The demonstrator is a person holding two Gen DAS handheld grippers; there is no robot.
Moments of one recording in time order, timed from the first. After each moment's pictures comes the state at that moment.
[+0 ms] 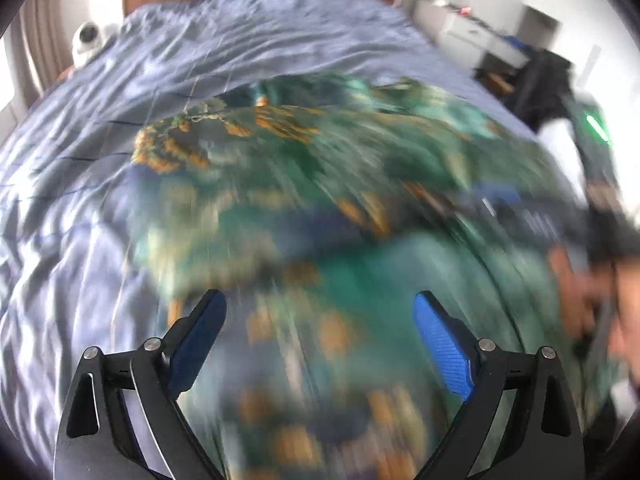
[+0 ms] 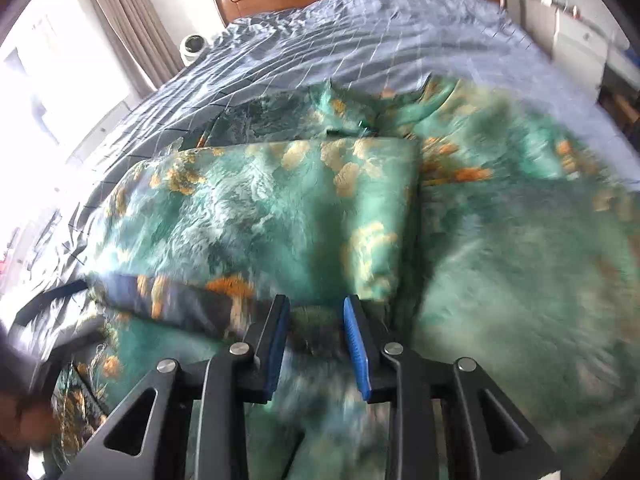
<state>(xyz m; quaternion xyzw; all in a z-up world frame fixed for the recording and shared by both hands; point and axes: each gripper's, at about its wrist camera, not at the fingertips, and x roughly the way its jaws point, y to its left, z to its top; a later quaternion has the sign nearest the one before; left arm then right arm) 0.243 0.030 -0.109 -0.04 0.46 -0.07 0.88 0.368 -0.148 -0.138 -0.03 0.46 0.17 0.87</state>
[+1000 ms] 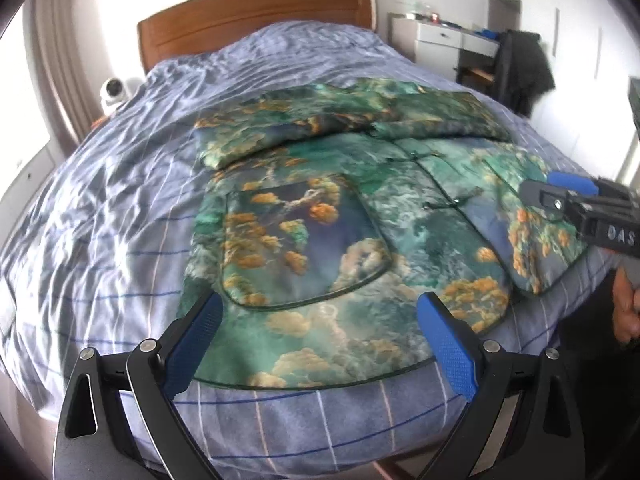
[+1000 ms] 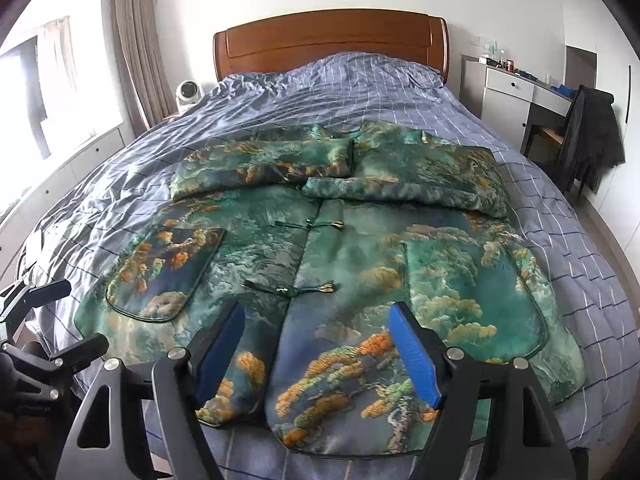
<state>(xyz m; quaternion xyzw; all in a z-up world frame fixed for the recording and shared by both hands) 0.032 -0.016 -0.096 0.03 0.40 -0.02 0.92 0.067 -0.192 -0.103 -0.04 0.34 0.11 0.93</state>
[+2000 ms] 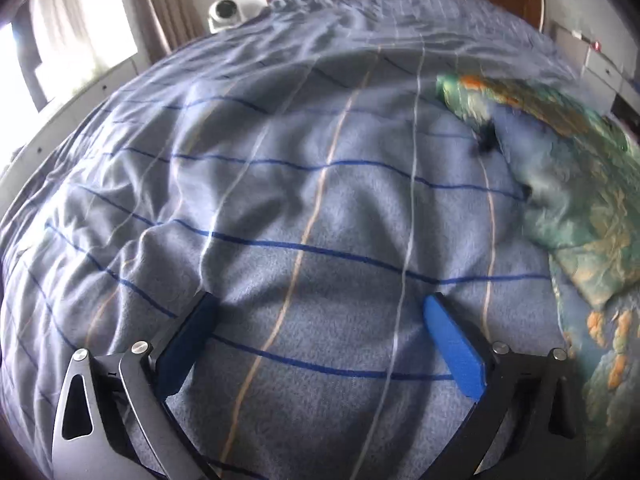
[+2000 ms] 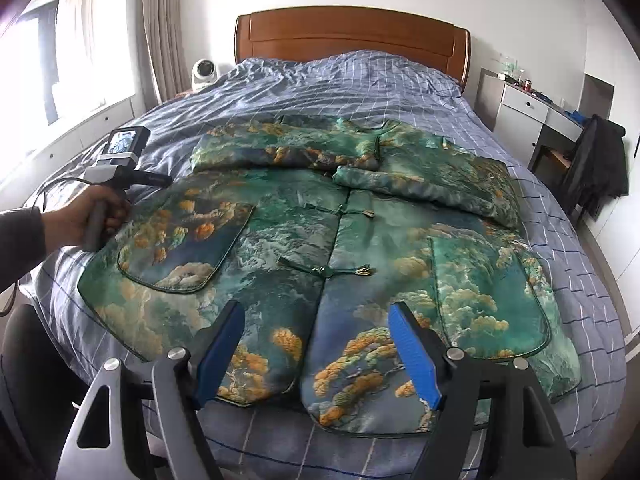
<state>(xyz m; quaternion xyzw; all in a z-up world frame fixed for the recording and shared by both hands) 0.271 0.218 -0.199 -0.04 0.45 0.18 0.87 0.046 -0.156 -0.111 -0.10 0.35 0.12 0.92</state>
